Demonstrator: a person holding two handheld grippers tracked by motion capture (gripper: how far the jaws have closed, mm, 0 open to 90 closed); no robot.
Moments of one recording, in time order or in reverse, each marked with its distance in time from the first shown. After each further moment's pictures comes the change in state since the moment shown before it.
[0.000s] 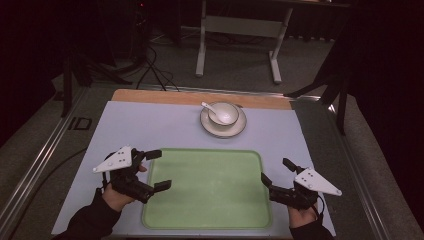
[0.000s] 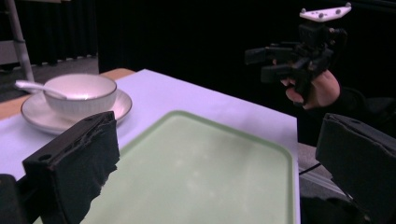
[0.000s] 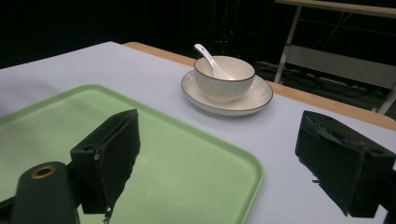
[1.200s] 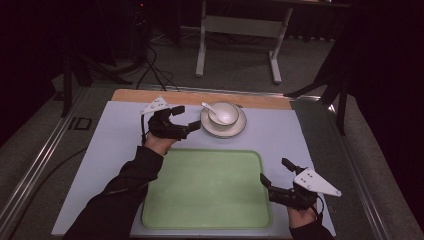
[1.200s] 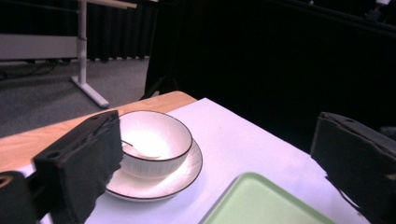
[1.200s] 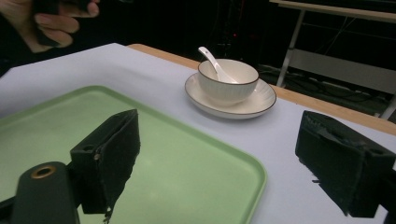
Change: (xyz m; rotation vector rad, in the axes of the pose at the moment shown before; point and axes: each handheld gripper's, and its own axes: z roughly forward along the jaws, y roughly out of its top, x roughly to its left) left arm 0.102 0.037 0.101 -0.049 0.218 -0.157; right arm 0.002 0.000 0.000 -0.008 0.017 -0.005
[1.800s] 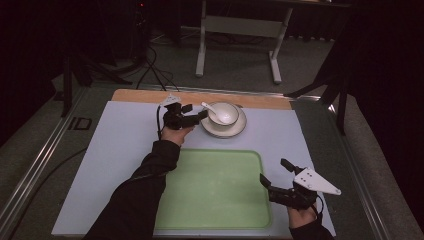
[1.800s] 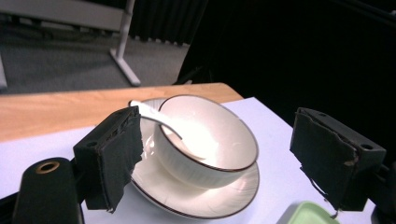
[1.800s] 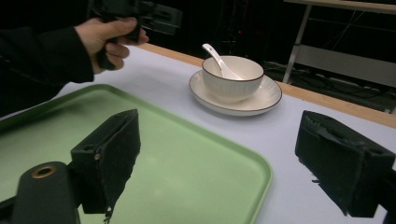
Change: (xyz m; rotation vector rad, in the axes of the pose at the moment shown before) left arm 0.046 -0.027 0.065 0.025 0.158 -0.192; right arm -0.002 -0.002 0.001 0.009 0.020 0.016
